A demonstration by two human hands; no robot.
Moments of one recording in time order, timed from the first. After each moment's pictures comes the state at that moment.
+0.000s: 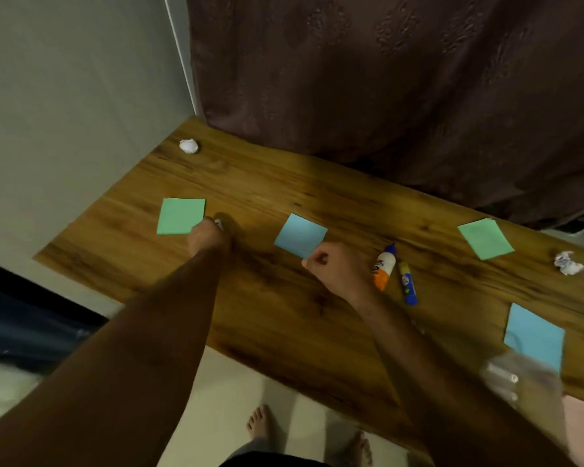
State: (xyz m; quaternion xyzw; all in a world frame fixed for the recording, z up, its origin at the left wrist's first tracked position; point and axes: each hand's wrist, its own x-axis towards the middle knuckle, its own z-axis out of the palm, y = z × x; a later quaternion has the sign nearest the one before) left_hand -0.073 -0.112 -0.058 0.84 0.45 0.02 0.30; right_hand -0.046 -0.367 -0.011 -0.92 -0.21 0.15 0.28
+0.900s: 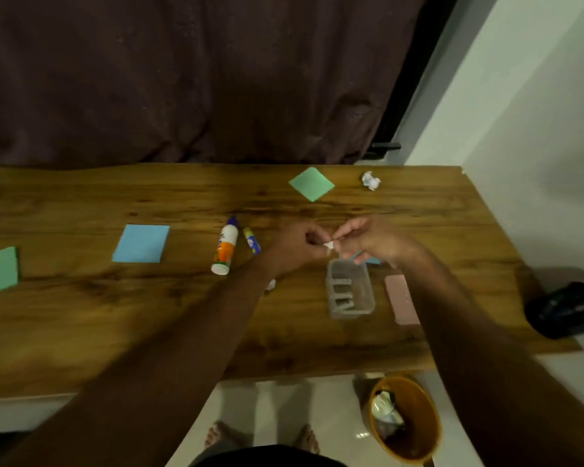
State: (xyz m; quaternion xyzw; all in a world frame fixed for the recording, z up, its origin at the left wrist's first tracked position) left_hand -0.060 -0.515 0.012 0.84 -0.14 -0.14 0.51; right_hand -0.075 -0.700 0.062 -0.83 0.04 0.23 0.50
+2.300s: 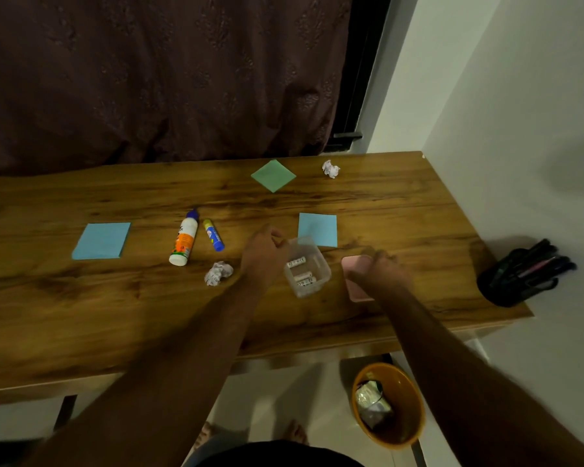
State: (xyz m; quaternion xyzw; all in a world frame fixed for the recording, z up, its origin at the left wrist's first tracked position) left_hand -0.107 -0.576 -0.024 0.91 0.02 0.01 0.41; right_hand -0.151 -0.803 -0.049 -0.97 0.18 0.11 0.10
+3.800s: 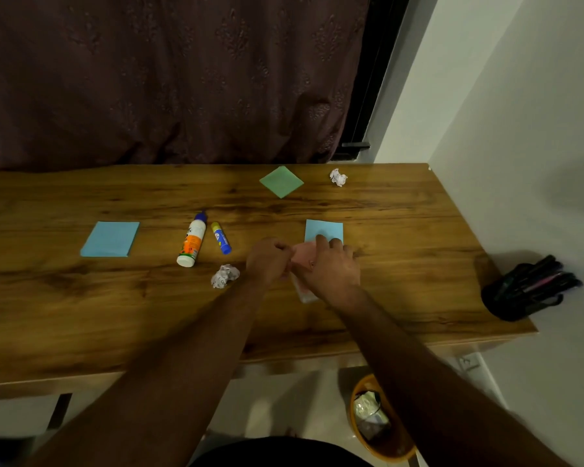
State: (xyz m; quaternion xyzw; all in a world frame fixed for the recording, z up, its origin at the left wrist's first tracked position) left_hand -0.095 -0.568 -0.027 0.84 0.09 -0.13 0.52; right_hand -0.139 -0.693 -0.003 -0.99 0.07 0.05 0.11
